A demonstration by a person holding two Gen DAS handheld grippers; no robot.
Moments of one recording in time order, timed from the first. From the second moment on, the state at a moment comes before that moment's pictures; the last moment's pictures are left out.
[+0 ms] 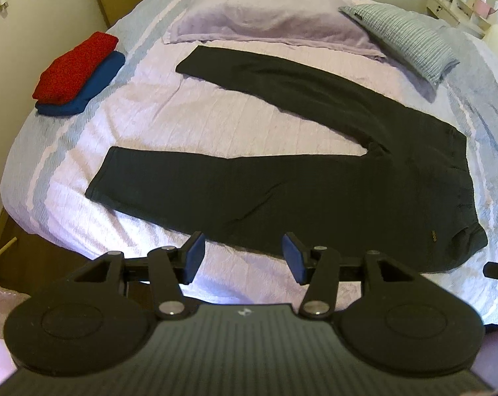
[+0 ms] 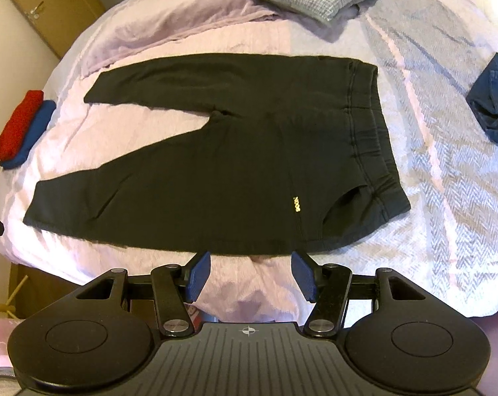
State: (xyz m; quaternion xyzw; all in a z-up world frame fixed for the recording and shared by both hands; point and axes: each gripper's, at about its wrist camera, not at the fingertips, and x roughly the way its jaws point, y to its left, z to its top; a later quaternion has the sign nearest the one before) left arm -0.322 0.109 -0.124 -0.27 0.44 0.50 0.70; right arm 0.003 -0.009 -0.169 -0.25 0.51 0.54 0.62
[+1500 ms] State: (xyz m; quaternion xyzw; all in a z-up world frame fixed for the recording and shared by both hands) left arm -0.352 0.282 -0.148 -0.23 0.44 0.35 0.79; right arm -0.073 0.093 -0.155 -0.21 0.53 0.42 0.71
